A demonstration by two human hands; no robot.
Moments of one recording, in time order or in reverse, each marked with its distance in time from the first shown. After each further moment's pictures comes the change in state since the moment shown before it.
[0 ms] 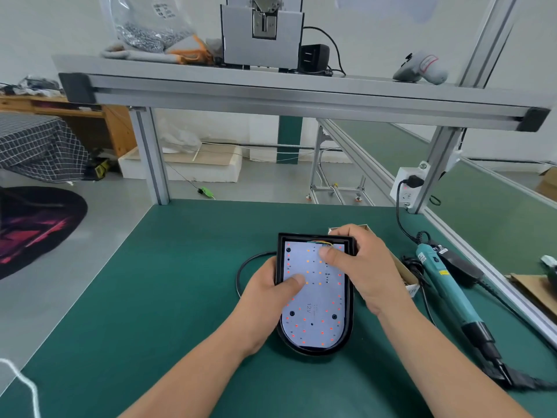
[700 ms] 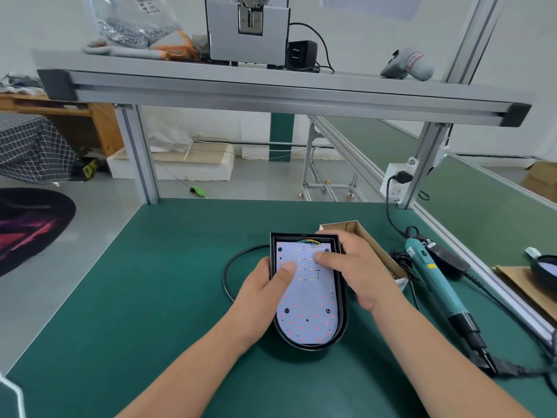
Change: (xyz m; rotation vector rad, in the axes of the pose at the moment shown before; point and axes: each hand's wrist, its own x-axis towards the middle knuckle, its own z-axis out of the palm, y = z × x) left_hand -0.011 0.016 0.009 0.175 0.015 -0.005; right_hand 0.004 0.017 -0.007 0.114 -0.124 0.254
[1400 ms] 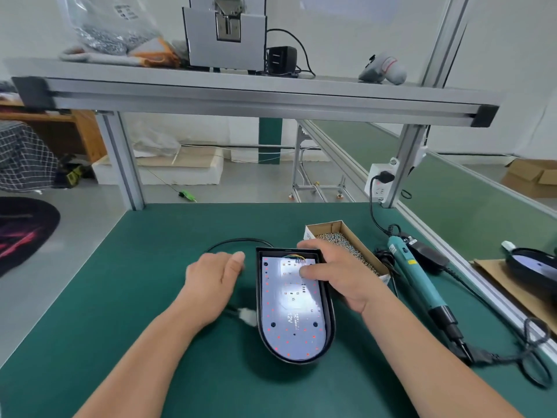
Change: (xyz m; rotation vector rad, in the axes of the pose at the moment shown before) left_hand 0.033 -0.013 -0.065 0.939 0.195 0.134; right_hand -0.006 0.000 -0.009 -0.120 -0.120 0.147
